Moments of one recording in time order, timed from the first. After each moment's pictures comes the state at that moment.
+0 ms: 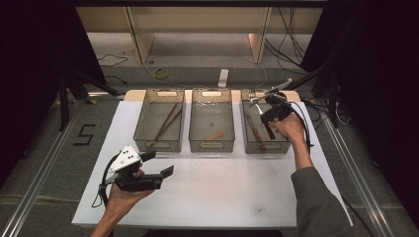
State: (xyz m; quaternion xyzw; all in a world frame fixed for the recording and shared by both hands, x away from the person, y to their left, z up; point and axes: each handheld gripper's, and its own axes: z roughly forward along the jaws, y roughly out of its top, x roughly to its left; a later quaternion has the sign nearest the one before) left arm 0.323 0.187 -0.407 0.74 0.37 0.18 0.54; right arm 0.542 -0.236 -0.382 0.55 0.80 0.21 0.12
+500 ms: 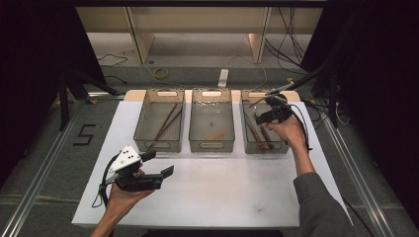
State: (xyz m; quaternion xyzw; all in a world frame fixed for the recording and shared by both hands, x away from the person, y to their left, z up) left arm 0.323 0.187 -0.407 0.73 0.37 0.18 0.54; right arm 0.531 -0.236 -0.379 0.55 0.79 0.24 0.12
